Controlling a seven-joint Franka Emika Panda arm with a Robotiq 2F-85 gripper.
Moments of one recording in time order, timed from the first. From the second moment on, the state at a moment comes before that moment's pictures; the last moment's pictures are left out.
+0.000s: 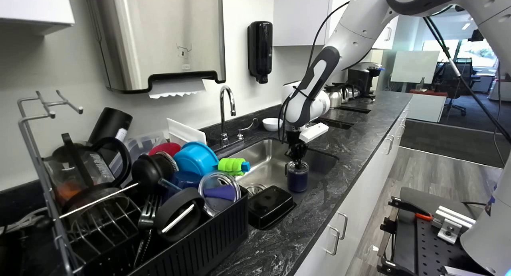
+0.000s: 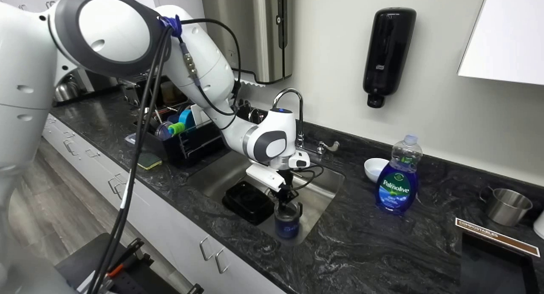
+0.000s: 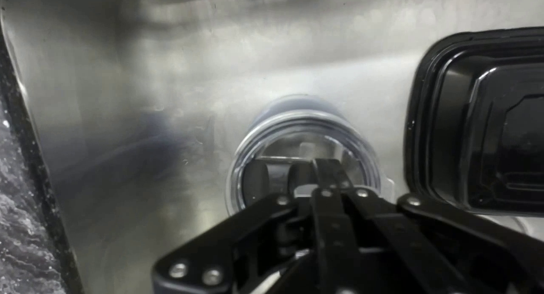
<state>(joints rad) -0.14 0.63 -0.12 -2.01 -0.04 2.55 -0.01</state>
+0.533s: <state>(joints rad) -0.09 0.50 -0.14 -2.10 -0.10 2.55 0.03</state>
